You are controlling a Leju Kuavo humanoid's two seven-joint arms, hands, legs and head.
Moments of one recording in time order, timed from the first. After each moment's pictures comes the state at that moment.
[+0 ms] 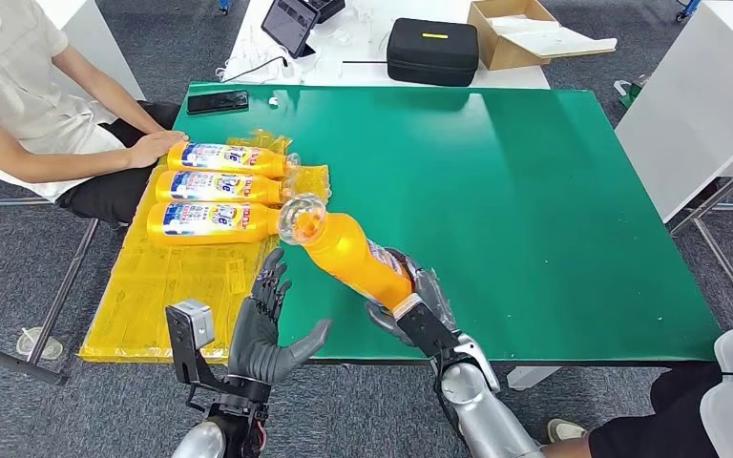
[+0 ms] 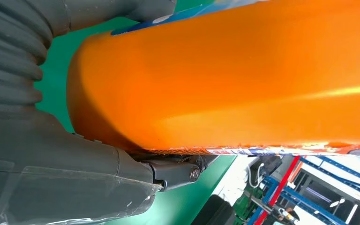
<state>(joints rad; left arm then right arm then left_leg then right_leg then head) 0.01 -0.15 -0.63 -1.45 0.28 0.22 -0.44 -0.21 0.10 0.34 -1.08 0.36 -0.19 -0.51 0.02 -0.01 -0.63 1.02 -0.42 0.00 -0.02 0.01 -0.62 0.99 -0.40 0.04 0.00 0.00</state>
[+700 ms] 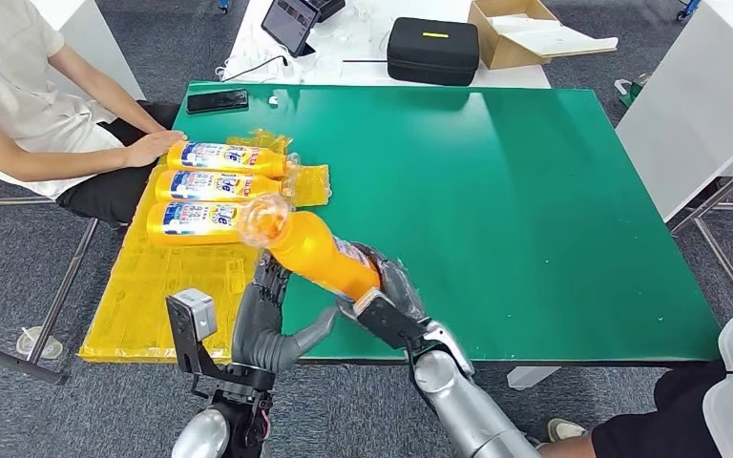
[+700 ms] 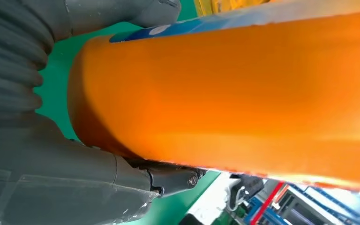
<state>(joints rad) -0.05 -0.15 -0.66 -1.45 0.27 0.23 -0.46 -0.31 0.14 0.47 -0.97 0.44 -0.22 -0.48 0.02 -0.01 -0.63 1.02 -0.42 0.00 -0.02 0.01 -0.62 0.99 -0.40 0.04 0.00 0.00</state>
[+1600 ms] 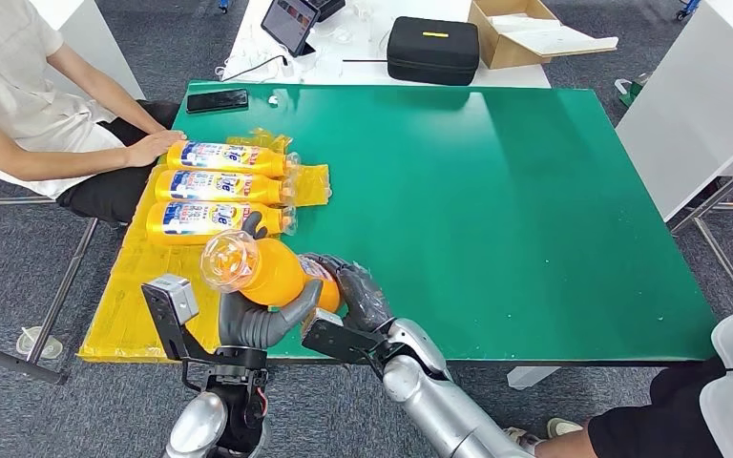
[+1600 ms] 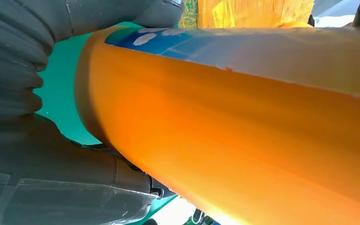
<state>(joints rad) -0.09 -0.18 -0.63 -1.45 0.28 0.32 -0.48 -0.36 0.17 0.62 -0.93 0.55 -0.27 -0.43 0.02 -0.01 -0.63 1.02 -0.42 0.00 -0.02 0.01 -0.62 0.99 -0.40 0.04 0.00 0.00</state>
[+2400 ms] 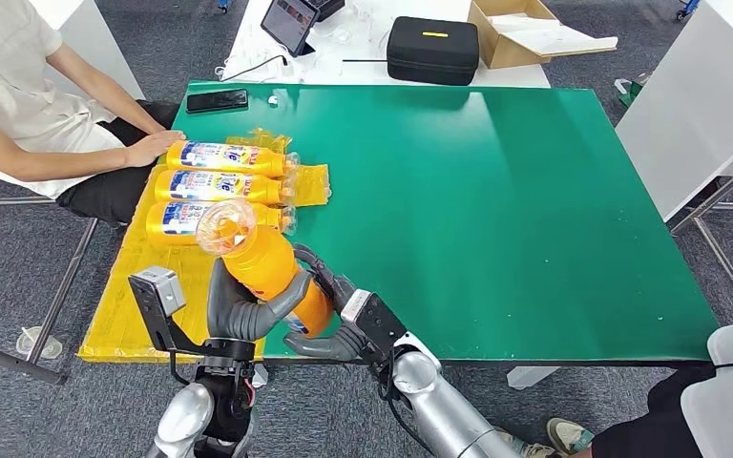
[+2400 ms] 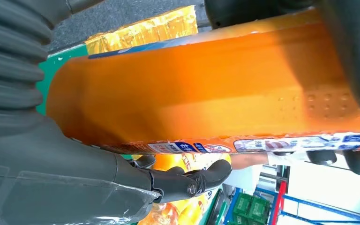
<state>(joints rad) -0.11 -0.17 -0.57 -1.45 0.32 0.24 -0.48 -0.32 0.18 0.60 -0.99 0.07 0.17 -0.54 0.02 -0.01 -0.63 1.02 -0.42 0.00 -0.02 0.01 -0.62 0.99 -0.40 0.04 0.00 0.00</state>
